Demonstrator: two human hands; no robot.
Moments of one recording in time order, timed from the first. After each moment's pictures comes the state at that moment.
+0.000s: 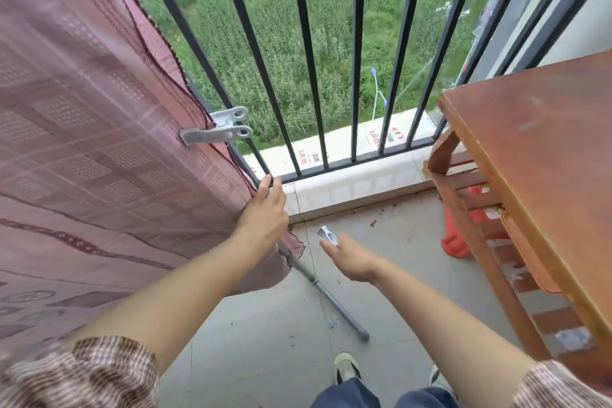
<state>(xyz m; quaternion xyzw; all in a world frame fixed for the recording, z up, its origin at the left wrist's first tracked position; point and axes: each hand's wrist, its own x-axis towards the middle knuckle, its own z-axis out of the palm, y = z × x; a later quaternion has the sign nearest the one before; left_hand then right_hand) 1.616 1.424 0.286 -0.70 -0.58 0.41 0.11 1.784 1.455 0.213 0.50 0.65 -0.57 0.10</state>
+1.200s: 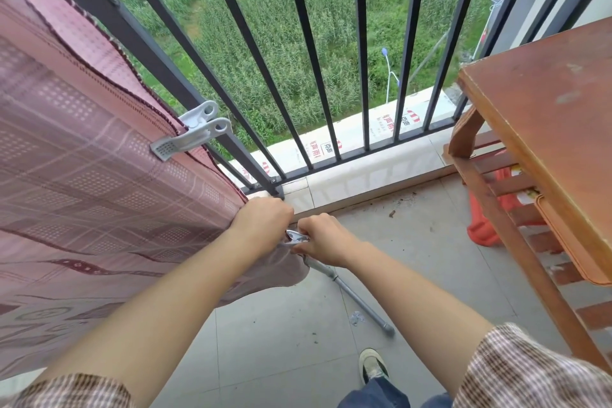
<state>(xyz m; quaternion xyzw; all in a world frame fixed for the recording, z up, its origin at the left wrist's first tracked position) 1.608 1.443 0.295 -0.70 -0.63 0.34 -0.03 1.724 1.474 0.211 0.36 0.82 -0.44 0.00</state>
